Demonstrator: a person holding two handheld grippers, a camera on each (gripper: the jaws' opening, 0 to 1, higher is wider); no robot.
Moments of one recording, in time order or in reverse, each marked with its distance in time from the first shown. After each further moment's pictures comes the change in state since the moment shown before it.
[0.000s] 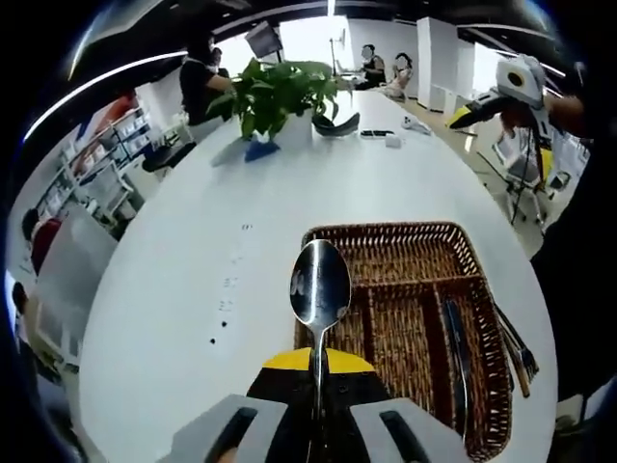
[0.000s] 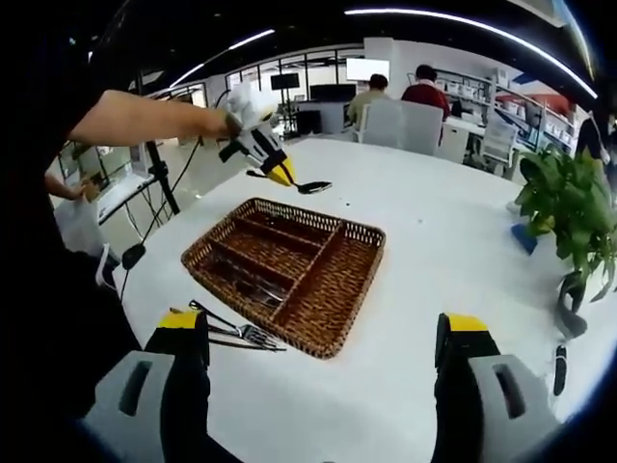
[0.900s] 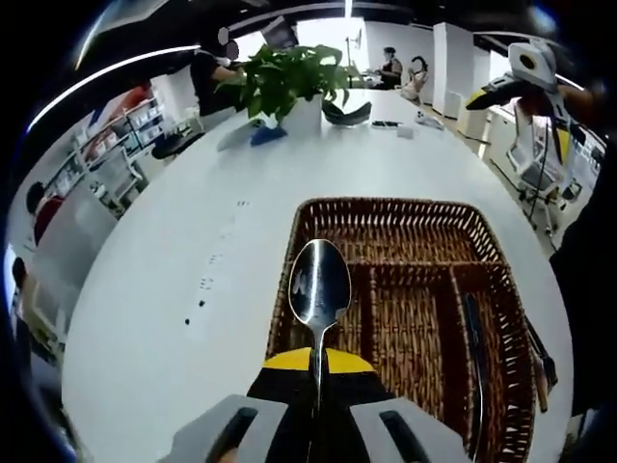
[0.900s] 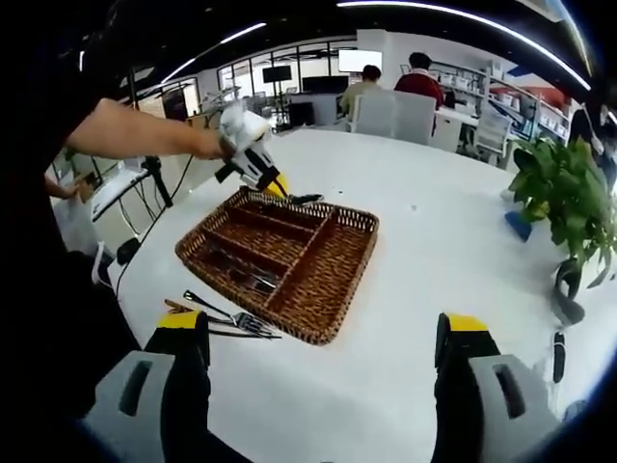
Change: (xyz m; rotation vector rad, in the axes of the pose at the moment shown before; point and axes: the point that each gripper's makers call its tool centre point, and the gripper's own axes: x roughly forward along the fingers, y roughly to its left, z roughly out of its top) left arm 0.044 -0.004 -0.028 -0.057 -0.016 0.034; right arm 0.004 -0.012 -0.011 0.023 0.035 -0.028
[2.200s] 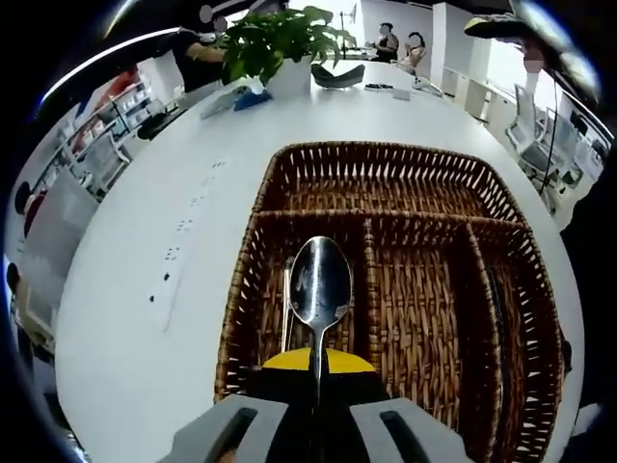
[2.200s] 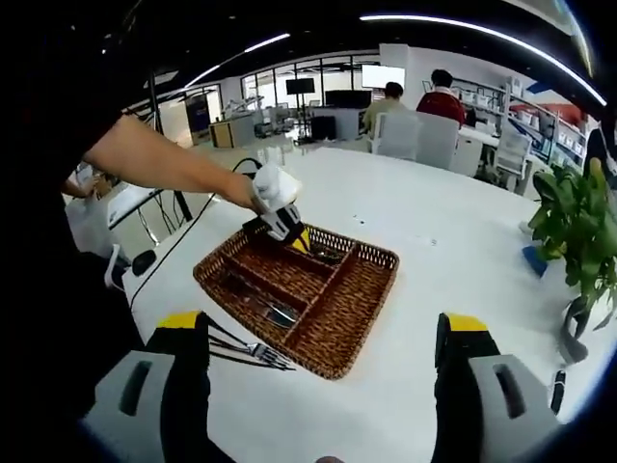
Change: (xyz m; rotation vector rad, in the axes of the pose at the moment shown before) left arm 0.043 -0.017 -0.035 0.021 0.130 -0.035; right arm 0.000 0.013 0.048 -0.056 -0.073 0.088
